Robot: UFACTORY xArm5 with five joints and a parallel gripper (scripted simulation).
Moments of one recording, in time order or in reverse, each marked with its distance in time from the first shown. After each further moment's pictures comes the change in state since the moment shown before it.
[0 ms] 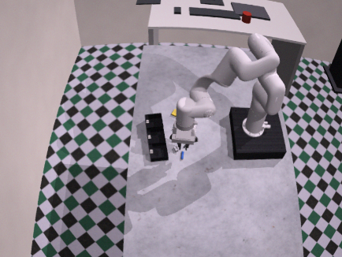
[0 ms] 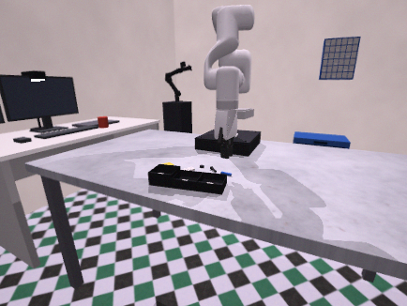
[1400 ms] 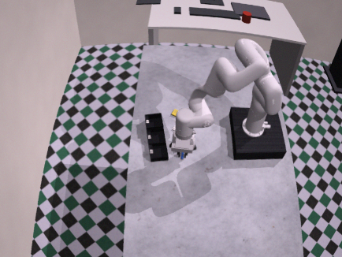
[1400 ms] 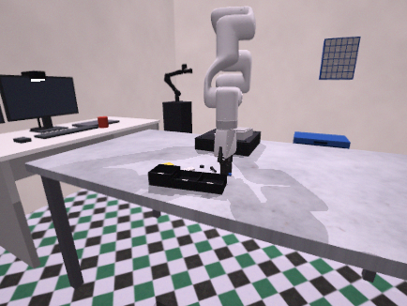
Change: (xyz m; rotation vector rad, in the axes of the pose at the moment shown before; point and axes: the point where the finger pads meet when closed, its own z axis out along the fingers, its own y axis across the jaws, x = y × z) arm -0.001 0.001 0.066 0.000 0.000 -0.001
